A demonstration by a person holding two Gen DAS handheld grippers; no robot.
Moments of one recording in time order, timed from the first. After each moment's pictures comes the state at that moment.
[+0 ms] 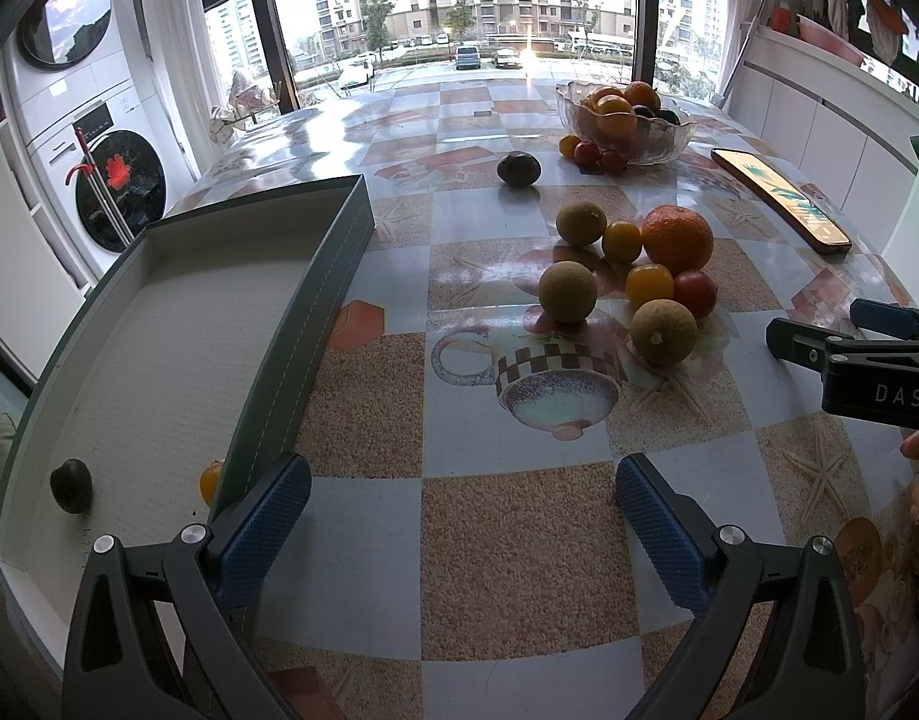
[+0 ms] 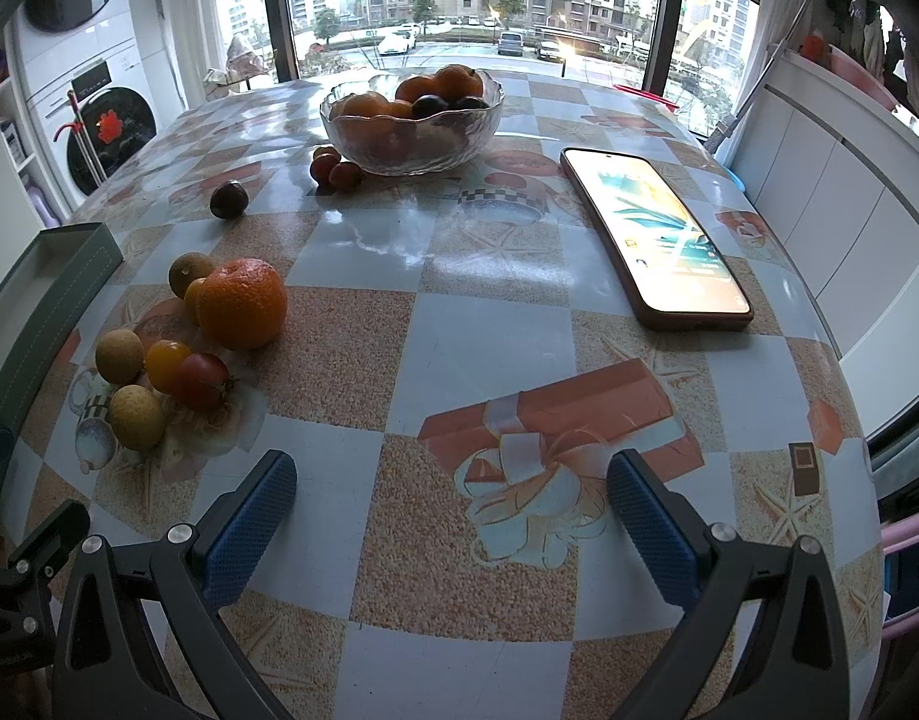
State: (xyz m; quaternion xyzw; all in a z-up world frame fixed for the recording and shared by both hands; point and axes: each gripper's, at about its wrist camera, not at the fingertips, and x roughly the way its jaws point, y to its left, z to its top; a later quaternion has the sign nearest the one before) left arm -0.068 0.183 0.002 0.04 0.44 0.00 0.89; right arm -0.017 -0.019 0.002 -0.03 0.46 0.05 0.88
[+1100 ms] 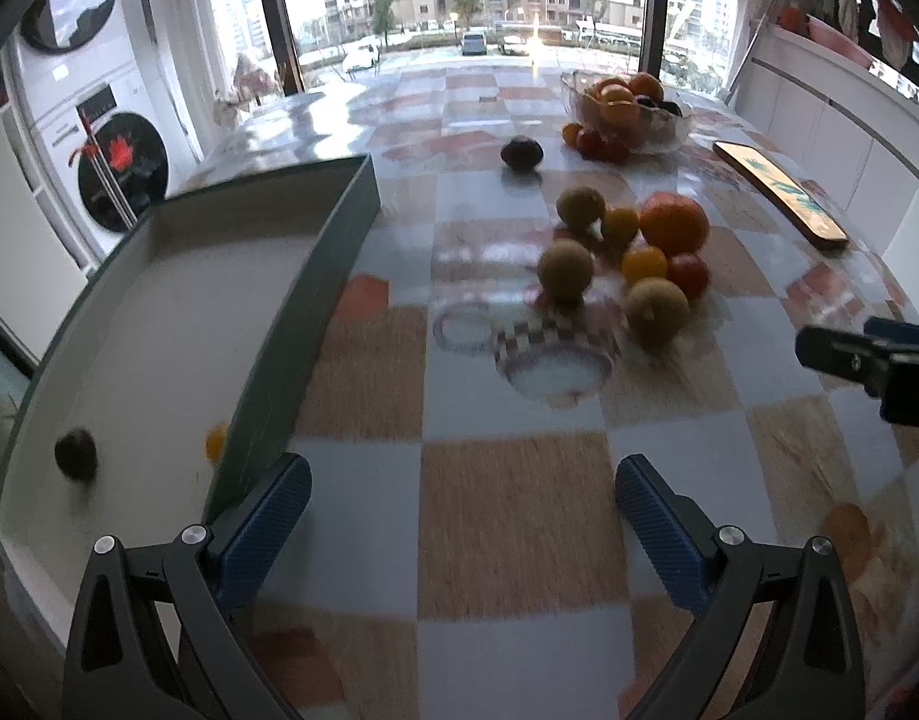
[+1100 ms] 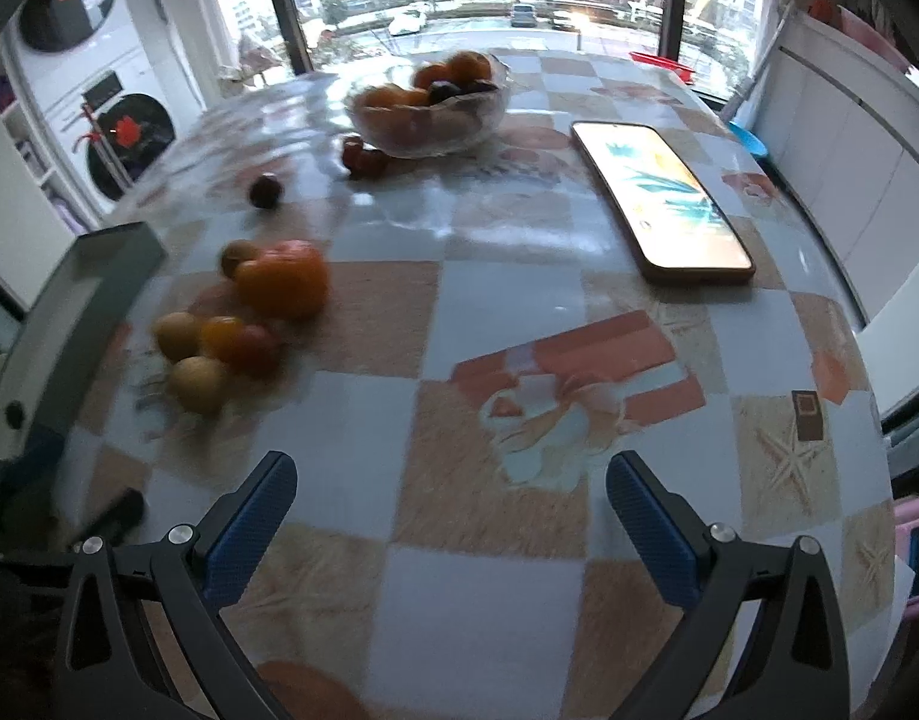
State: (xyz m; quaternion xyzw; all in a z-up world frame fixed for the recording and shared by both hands) left arm -0.081 0.186 0.006 0.02 0.46 0.01 0.89; right arm -0.037 -0.022 0.019 0.01 0.49 0.09 0.87
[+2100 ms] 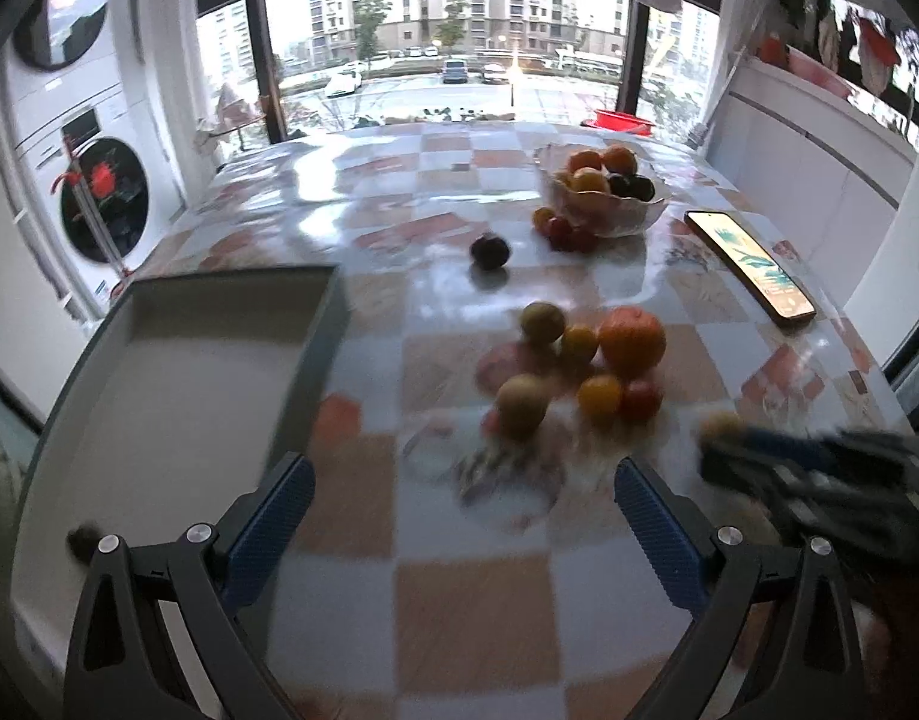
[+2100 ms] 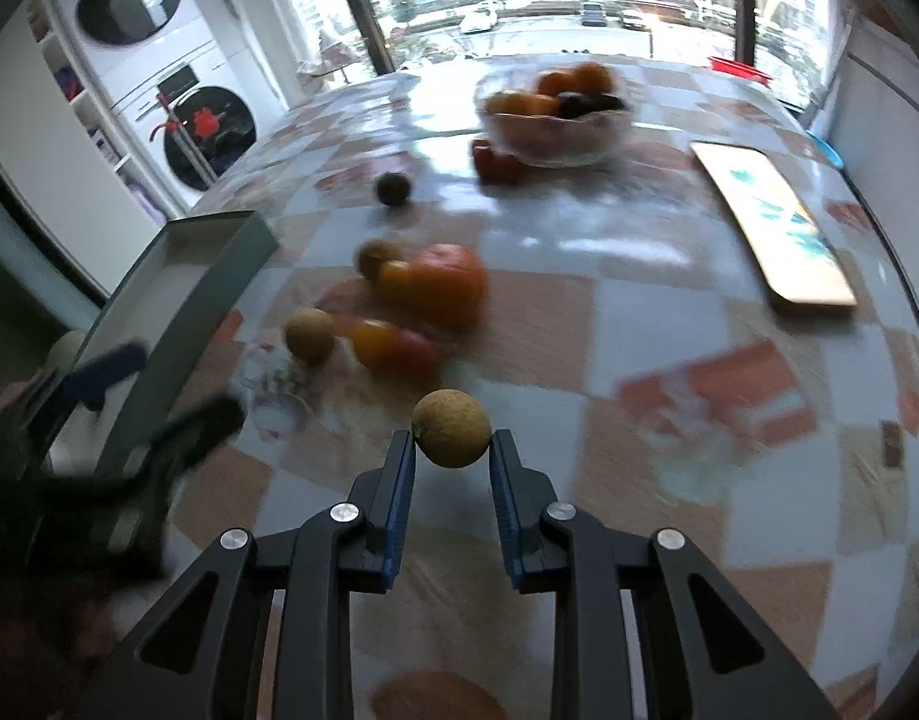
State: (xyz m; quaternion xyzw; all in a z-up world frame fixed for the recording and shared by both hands) left arm -0.035 0.170 0.040 0.02 0.43 -0.02 0.90; right arm -0.041 0.004 0.026 0.04 0.49 0.17 0.85
